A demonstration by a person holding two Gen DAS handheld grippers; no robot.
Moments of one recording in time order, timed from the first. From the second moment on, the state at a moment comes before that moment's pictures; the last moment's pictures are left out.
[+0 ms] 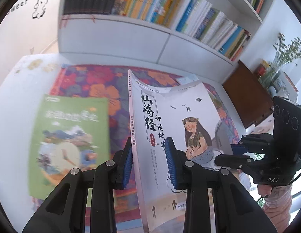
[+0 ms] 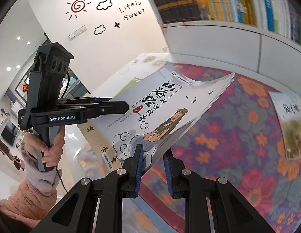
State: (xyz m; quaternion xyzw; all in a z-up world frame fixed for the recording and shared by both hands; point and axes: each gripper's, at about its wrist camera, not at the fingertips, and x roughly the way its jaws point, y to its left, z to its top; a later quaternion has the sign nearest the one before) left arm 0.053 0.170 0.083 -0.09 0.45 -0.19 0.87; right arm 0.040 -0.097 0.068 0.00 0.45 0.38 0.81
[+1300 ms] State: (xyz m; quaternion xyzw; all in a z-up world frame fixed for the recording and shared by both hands) left arm 0.068 0.315 0.001 -0.08 0.50 -0.10 0.86; right arm 0.105 0.071 -0.027 -0.01 0.54 0.39 0.74
